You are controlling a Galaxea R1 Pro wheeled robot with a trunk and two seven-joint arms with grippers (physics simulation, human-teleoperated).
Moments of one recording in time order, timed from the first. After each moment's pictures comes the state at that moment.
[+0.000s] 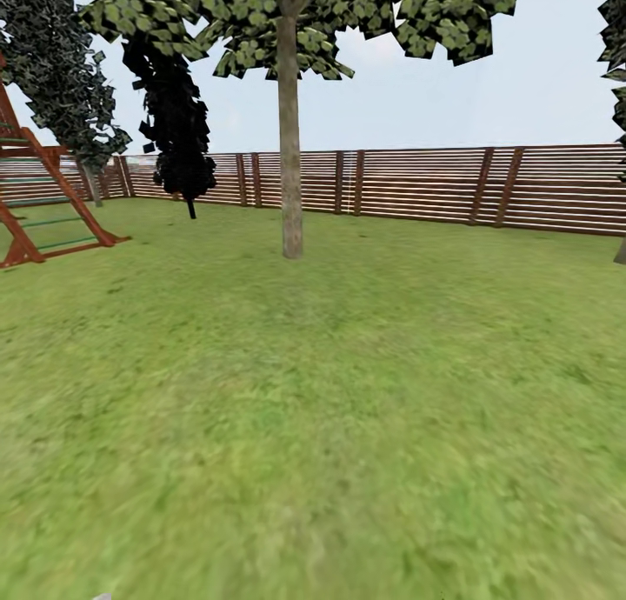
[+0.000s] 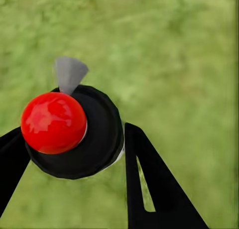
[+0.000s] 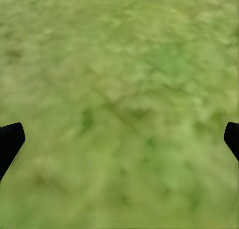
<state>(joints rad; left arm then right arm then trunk) -0.29 0.23 -0.01 -0.13 0.38 -0.44 0.12 -0.29 -0.06 -0.72 -0.03 0.55 -0.73 0.01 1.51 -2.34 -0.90</state>
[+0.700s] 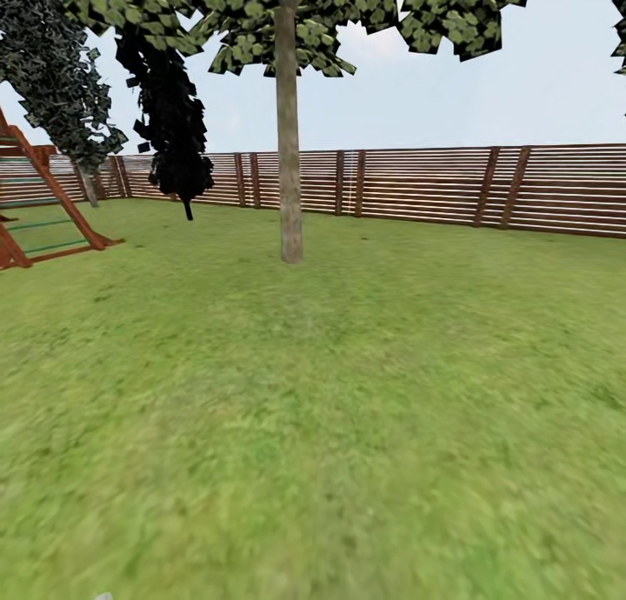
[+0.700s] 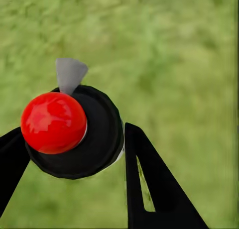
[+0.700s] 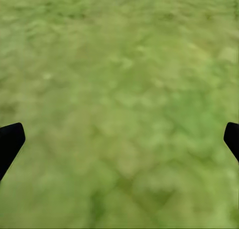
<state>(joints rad) -0.29 0.23 -0.01 -0.13 0.38 -0.44 0.12 -0.29 -0.06 -0.72 -0.03 0.55 -0.73 0.01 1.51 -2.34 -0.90</state>
